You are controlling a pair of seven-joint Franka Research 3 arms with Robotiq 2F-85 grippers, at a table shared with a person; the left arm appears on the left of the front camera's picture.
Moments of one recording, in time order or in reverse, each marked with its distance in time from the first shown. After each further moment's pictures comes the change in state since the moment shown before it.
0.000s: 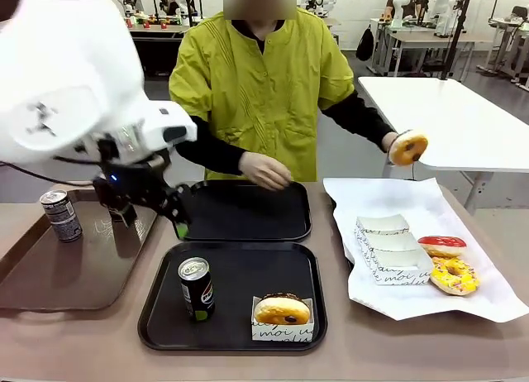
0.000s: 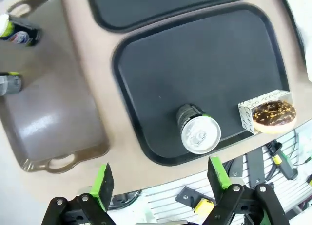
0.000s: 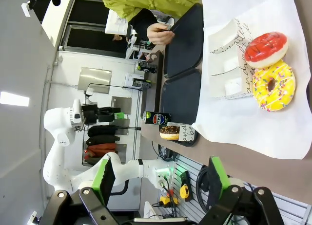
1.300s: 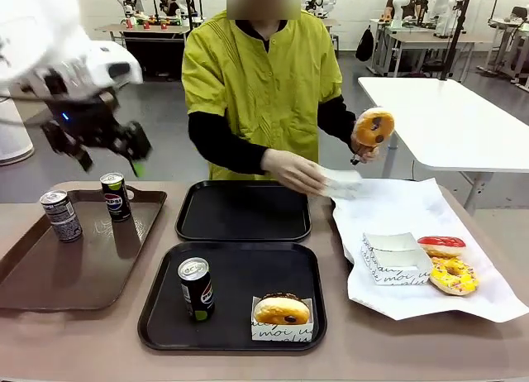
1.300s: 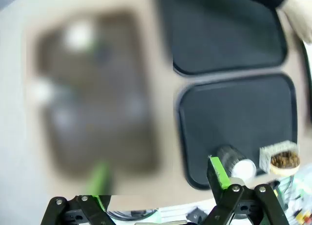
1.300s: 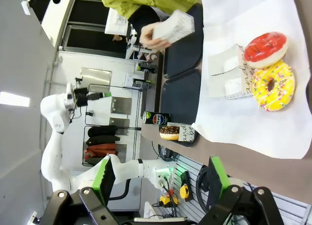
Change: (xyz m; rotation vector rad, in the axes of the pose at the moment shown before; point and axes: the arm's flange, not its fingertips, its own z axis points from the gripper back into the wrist) left arm 0.065 0.121 0.040 0.039 -0.081 0.191; right arm 0.000 0.000 0.001 0.000 -0.002 -0.001
